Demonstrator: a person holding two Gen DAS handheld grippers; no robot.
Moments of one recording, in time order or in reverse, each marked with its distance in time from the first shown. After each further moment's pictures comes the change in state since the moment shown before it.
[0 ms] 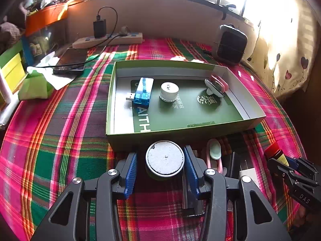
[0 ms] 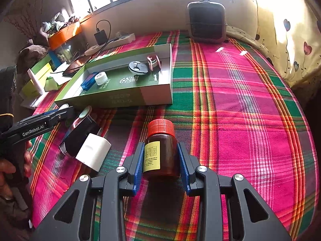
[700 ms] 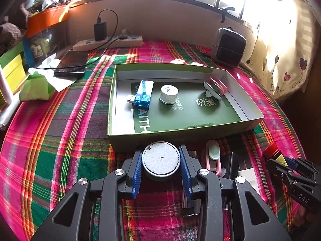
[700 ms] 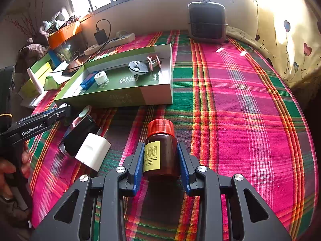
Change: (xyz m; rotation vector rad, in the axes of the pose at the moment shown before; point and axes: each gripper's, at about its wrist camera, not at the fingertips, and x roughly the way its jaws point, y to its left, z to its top) left arm -0.005 0.000 0.000 -0.001 -0.019 -0.004; right arm 0.000 0.001 0.000 -0.003 0.001 -0.003
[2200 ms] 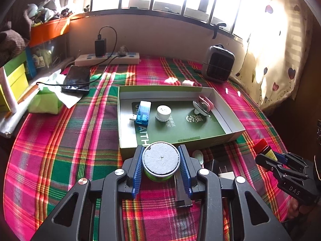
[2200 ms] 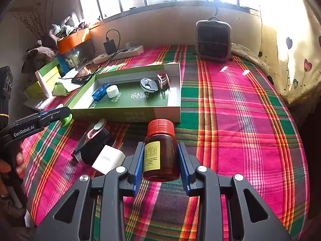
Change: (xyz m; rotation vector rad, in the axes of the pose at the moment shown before) left arm -0.045 0.007 0.011 0.003 -0.082 -0.057; right arm -0.024 0.015 0.013 -0.050 -0.078 0.011
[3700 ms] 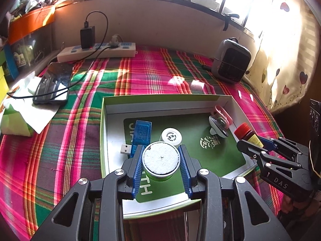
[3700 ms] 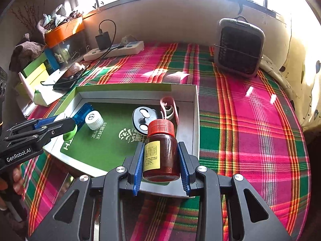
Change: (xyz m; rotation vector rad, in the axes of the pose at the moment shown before) left arm 0.086 0.013 0.048 -0.015 0.090 -0.023; right arm 0.093 0.008 0.080 -0.074 0.078 -0.023
